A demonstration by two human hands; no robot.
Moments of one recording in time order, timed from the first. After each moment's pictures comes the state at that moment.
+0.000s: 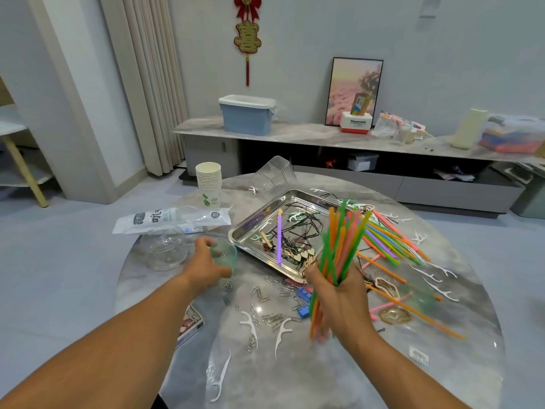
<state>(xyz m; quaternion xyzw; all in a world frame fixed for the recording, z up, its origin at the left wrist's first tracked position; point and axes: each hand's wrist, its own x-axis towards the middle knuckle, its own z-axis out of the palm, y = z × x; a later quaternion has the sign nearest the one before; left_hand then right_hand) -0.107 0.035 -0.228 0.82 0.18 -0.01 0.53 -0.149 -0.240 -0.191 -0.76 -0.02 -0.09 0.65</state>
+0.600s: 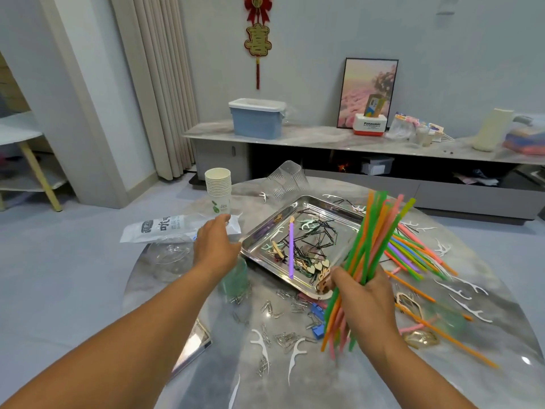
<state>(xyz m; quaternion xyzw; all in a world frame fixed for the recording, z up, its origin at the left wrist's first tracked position) -0.063 0.028 -0.194 0.91 0.17 0.18 0.33 -0.126 -0.239 -0.179 -0.74 0.04 -0.09 0.66</state>
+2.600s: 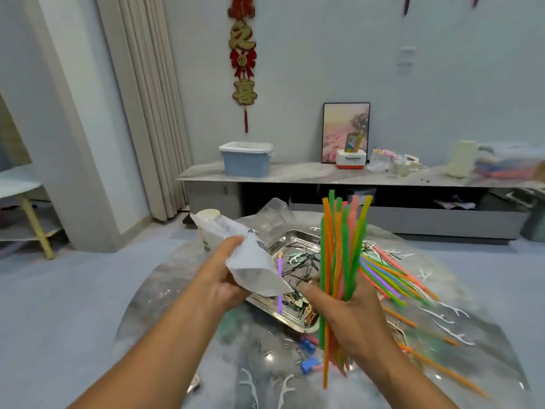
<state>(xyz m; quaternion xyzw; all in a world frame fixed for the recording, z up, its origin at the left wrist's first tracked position) -0.111 -0.039 -0.085 0.36 0.20 -0.07 0.91 -0.153 -0.247 -0.105 -0.76 -0.08 -0.05 0.64</state>
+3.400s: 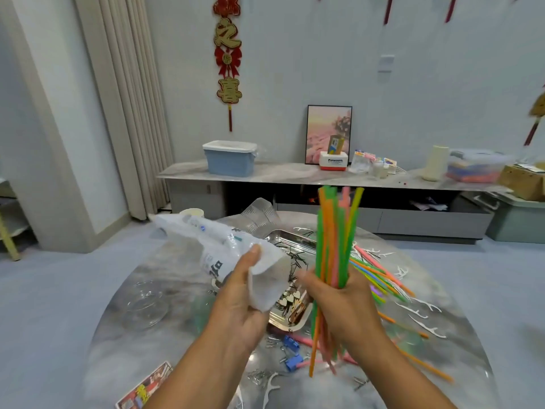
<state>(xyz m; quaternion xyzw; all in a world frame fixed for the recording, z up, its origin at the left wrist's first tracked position) -0.149 -0.107 -0.087 0.28 0.15 0.03 0.95 -0.150 -0.255 -0.094 -0.75 -0.06 -0.09 0.65</state>
